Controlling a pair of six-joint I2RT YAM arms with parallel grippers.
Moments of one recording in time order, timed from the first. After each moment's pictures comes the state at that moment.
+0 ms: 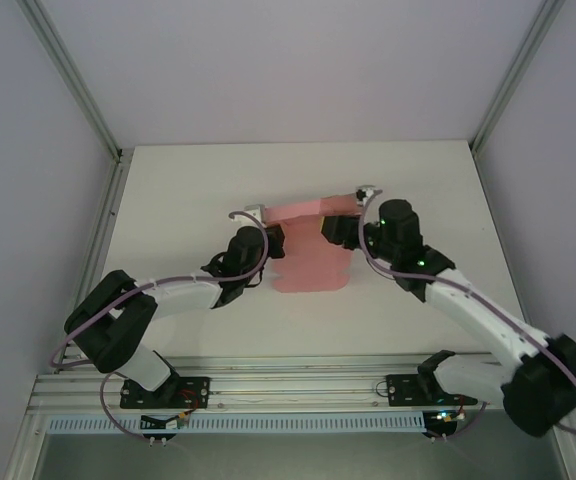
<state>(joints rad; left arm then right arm) -0.71 1.54 0.71 0.49 -0.28 -0.63 0.56 1.07 0.82 -0.09 -0.21 0.51</state>
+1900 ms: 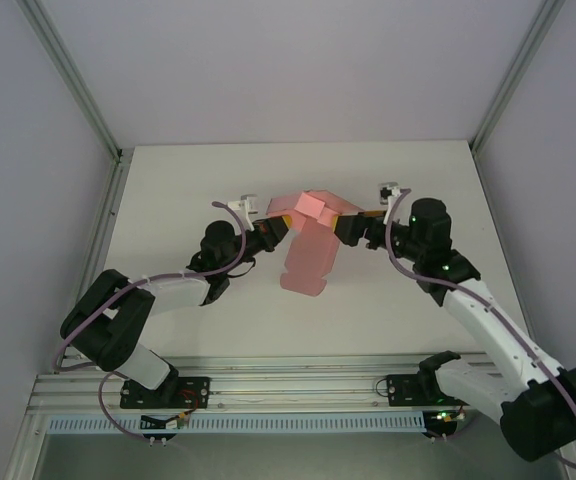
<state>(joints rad) -0.56 1.53 0.63 0.87 0.31 -0.82 0.37 1.02 0.80 -0.09 -0.48 0.45</state>
